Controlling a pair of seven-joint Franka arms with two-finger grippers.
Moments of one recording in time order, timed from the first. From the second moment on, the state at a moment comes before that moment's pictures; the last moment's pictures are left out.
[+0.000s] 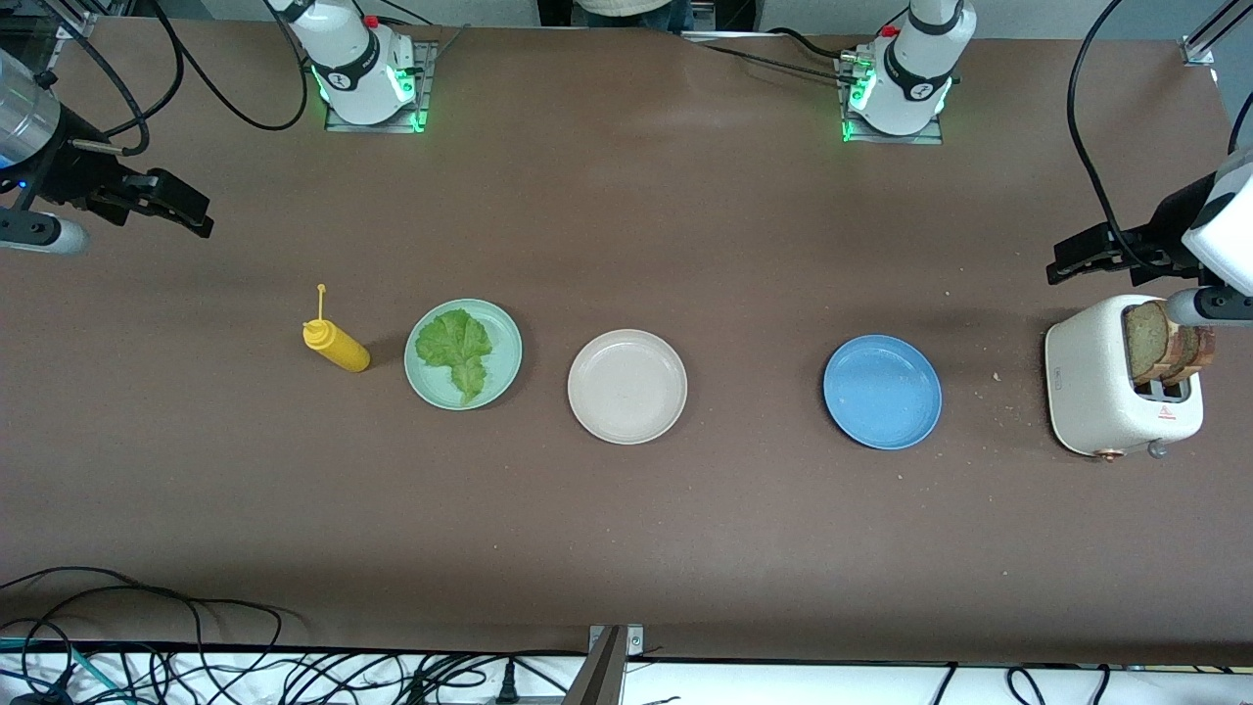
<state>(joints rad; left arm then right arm) -0.01 0.19 0.00 -1.36 -0.06 1.44 -0.04 -0.15 0.00 0.24 -1.58 -0.02 1.53 0.22</state>
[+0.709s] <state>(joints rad) 0.09 0.23 0.01 -1.40 0.03 1.51 0.16 -0.15 0.00 0.24 -1.59 -0.02 1.54 0.22</state>
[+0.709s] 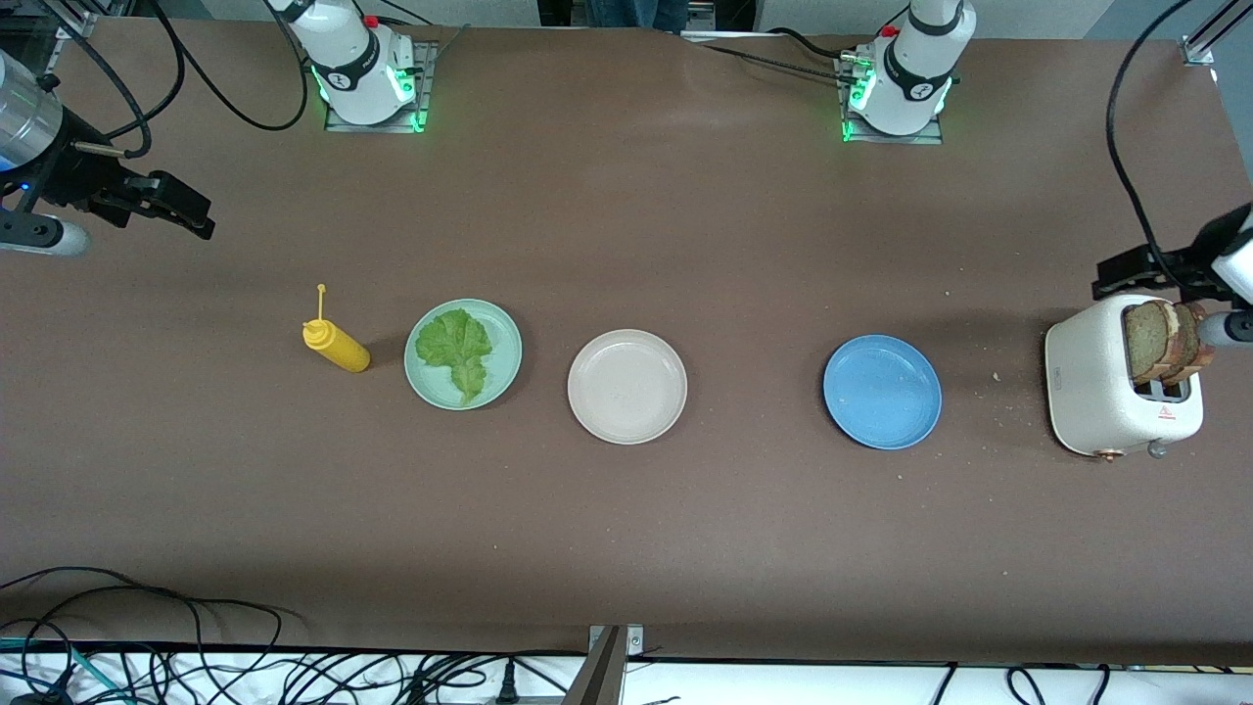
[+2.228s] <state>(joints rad) 0.33 0.25 0.02 -1.82 0.04 2.03 0.41 -0.15 0.00 0.24 -1.63 -0.02 1.59 0.22</state>
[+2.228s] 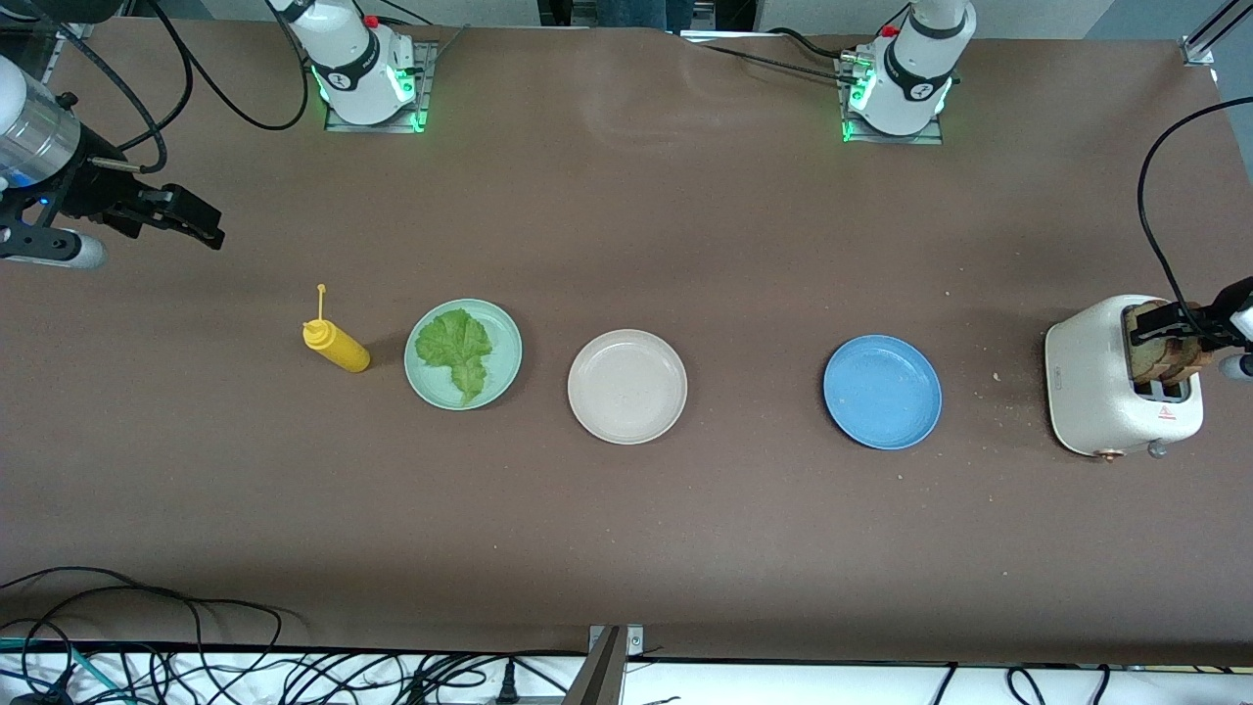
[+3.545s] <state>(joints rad) 0.38 0.20 0.02 -1.97 0.04 2.17 0.56 -0.15 0.00 0.24 -1.65 -0.02 1.60 0.22</state>
